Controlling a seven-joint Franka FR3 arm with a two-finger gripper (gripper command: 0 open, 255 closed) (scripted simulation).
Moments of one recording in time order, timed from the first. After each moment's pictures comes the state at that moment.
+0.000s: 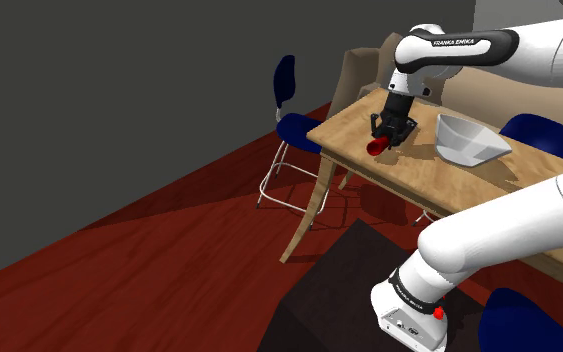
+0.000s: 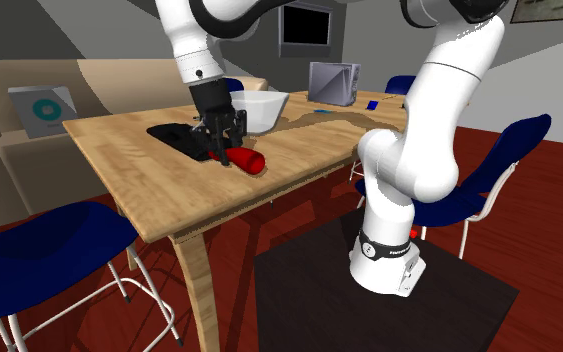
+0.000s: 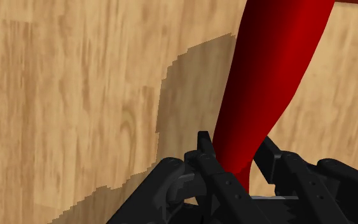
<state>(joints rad) -0.39 -0.39 -0.22 -2.26 -0.07 1.65 0.74</state>
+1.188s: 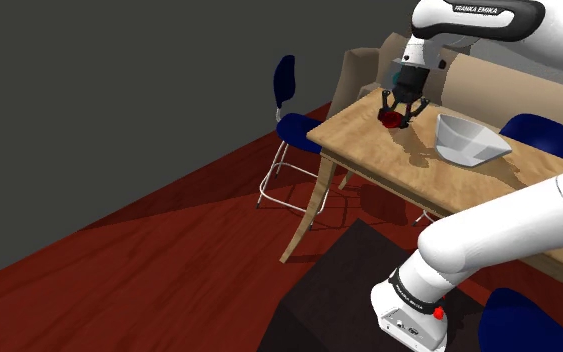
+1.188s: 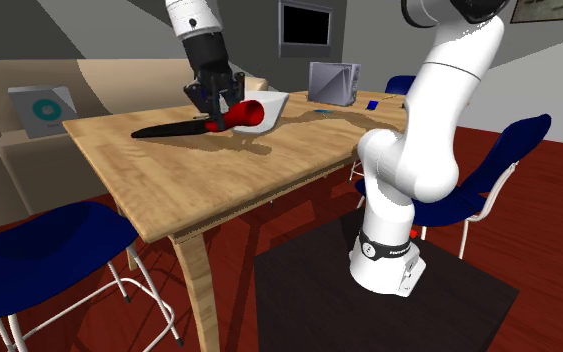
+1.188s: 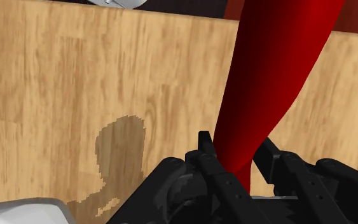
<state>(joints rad) -0.39 -0.39 -0.21 -2.05 -0.07 1.45 0.74</state>
